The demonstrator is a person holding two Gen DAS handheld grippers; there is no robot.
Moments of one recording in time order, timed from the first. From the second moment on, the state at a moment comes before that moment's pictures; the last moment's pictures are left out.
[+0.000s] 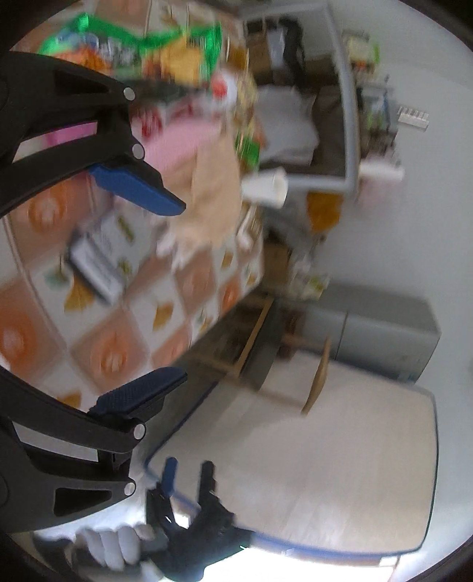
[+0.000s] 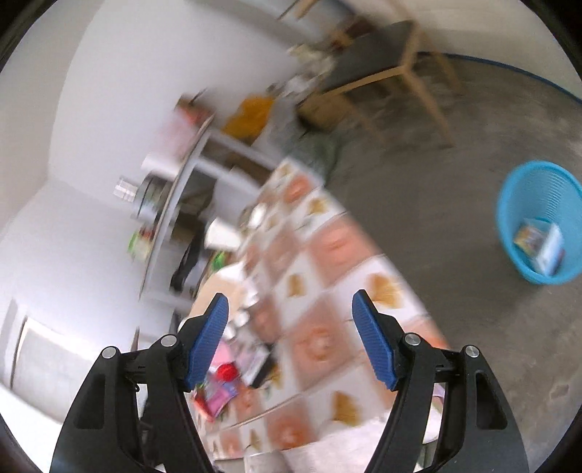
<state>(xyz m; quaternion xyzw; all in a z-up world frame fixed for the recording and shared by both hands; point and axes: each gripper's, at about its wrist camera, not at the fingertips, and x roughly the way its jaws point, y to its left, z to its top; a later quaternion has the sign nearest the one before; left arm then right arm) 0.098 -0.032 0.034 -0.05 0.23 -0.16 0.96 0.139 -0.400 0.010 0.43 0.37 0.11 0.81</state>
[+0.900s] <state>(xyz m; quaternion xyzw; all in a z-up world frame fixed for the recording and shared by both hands) 0.131 0.028 -0.004 -0.02 0.25 -0.09 0.96 0.368 -0.111 0.010 0.18 0.60 0.17 0.76</state>
